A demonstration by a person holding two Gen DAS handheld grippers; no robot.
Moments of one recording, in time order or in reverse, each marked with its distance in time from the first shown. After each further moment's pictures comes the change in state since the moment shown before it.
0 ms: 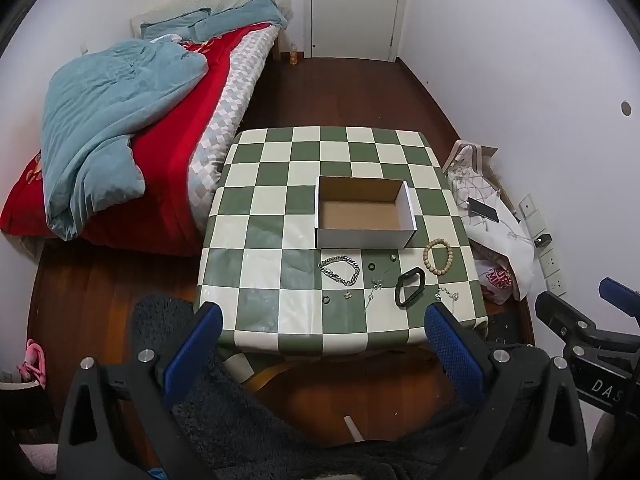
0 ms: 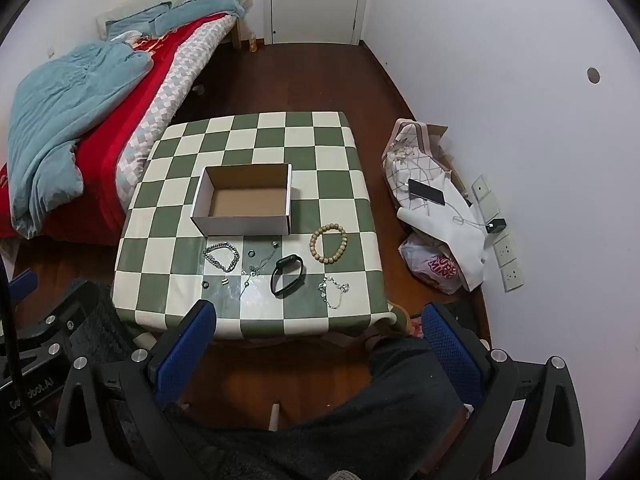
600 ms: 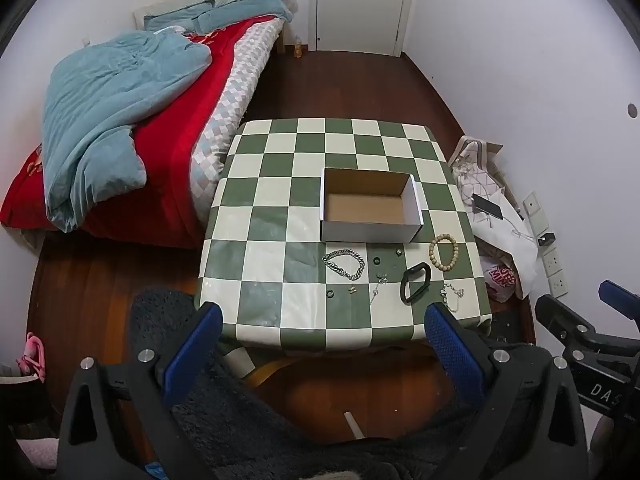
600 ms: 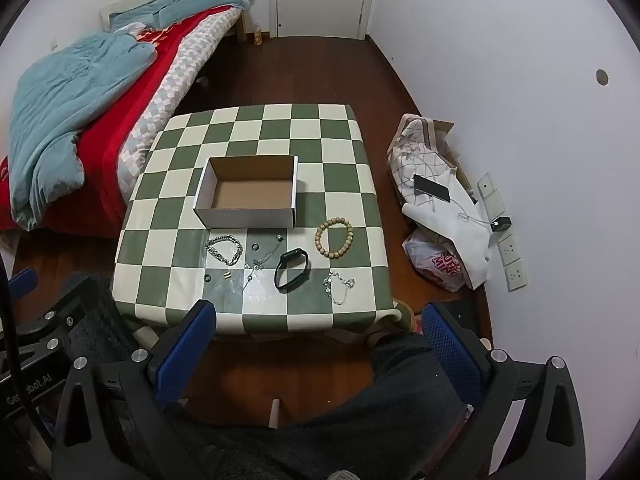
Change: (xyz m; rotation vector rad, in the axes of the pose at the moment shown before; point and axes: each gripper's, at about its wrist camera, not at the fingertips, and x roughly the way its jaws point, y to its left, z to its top) left arm 0.010 0.005 -0.005 -0.014 0.027 0.003; right arm 0.011 0.006 -0.003 -0.008 0.019 0.002
